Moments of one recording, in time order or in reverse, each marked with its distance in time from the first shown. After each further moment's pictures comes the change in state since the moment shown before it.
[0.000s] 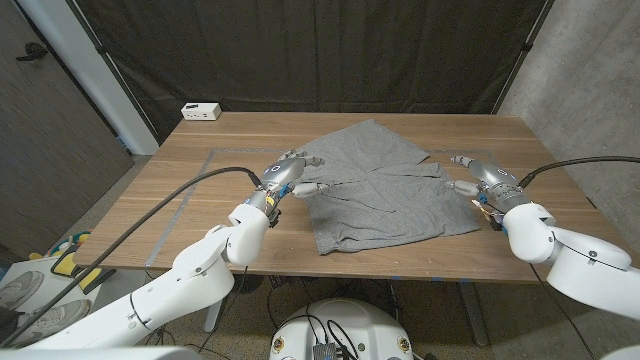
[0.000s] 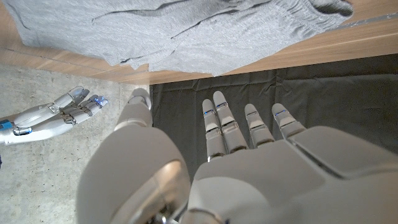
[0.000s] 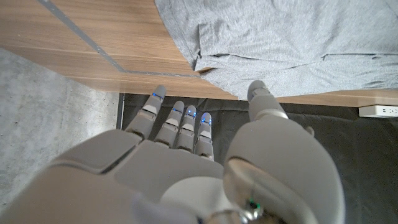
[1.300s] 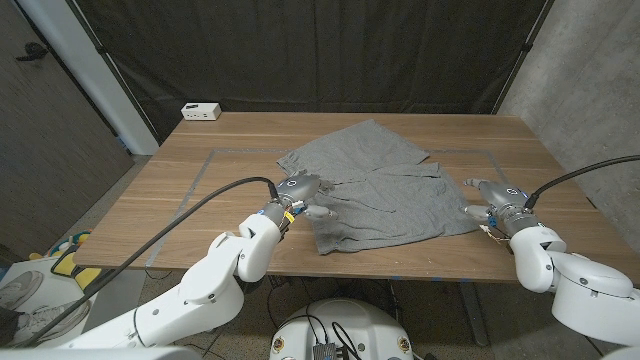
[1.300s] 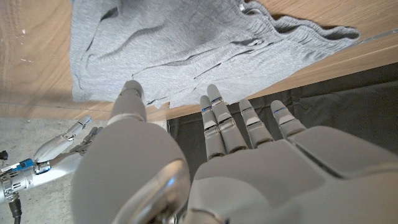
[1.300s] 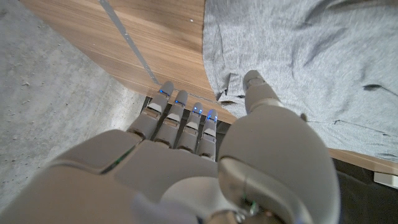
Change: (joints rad) left arm -0.001 0.008 0.108 -0.105 0.290 0.144 -0.305; left_hand 0.078 -0.052 -0.069 -0.002 0.050 0.074 -0.009 -0.012 0.010 0.122 -0.036 0.022 0.036 0.084 -0.045 0.008 0.005 0.035 0.003 0.000 0.016; right arm -0.064 -0.108 -0.096 -0.090 -0.101 -0.263 -0.037; right_hand 0.142 -0.003 -0.031 0.016 0.034 0.084 -0.063 0.000 0.000 0.083 -0.081 0.007 0.014 0.115 -0.005 0.074 0.069 0.084 -0.077 0.024 0.009
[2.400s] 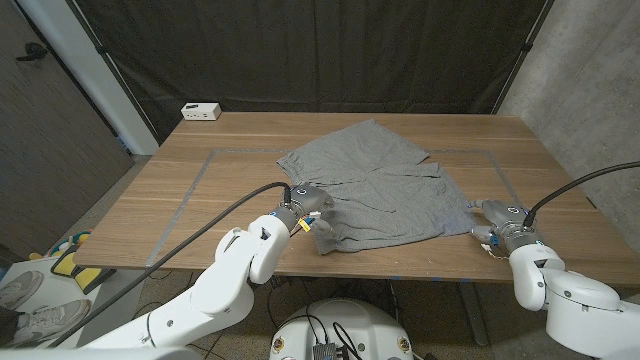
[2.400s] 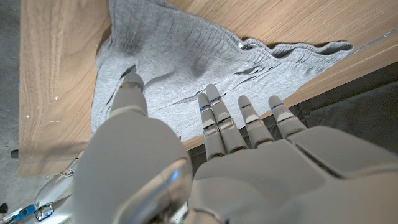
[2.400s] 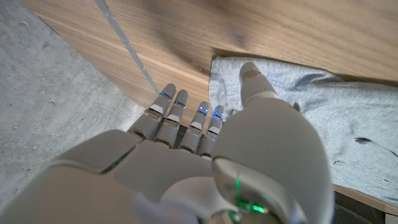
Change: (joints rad) left arm -0.003 -0.069 0.040 0.007 0.341 -0.028 -0.333; left_hand 0.065 -0.004 -0.061 0.007 0.044 0.045 -0.005 -0.006 0.005 0.018 -0.008 -0.013 0.019 0.053 0.003 0.000 0.003 0.037 -0.023 0.019 0.013; right arm 0.098 -0.027 -0.198 -0.017 0.032 -0.171 -0.049; right_hand 0.141 0.004 -0.048 0.008 0.014 0.100 -0.075 0.008 0.000 0.029 -0.069 0.004 0.019 -0.034 0.001 0.045 0.069 -0.017 -0.034 -0.004 0.004
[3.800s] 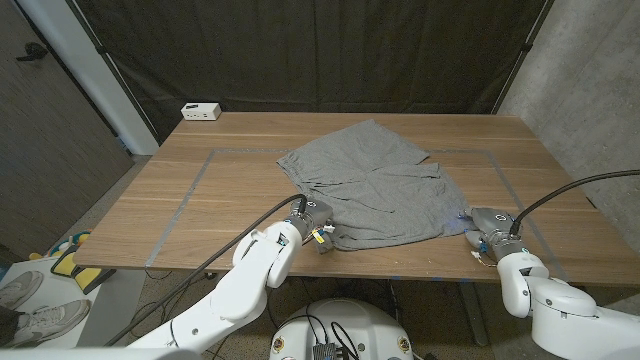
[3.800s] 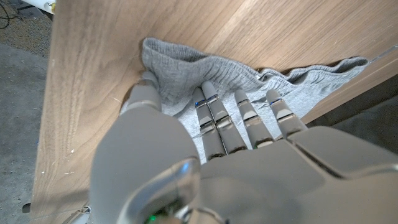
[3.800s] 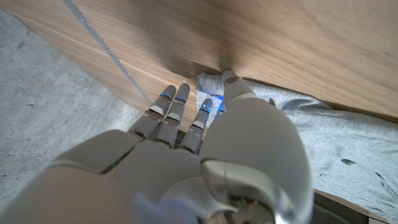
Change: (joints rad) left arm 0.030 -0.129 -0.017 0.101 0.238 -0.136 -0.196; left_hand 0.151 0.186 -0.010 0.009 -0.014 0.207 -0.002 0.045 -0.002 0.143 -0.034 0.041 0.061 0.133 -0.021 0.025 0.011 0.076 -0.007 0.082 0.050; right arm 0.146 0.052 -0.202 0.095 -0.098 0.047 0.001; right_hand 0.134 0.079 -0.076 0.021 0.002 0.179 -0.023 0.010 0.005 0.110 -0.040 0.044 0.027 0.089 -0.002 0.121 0.114 -0.015 -0.009 0.004 0.005
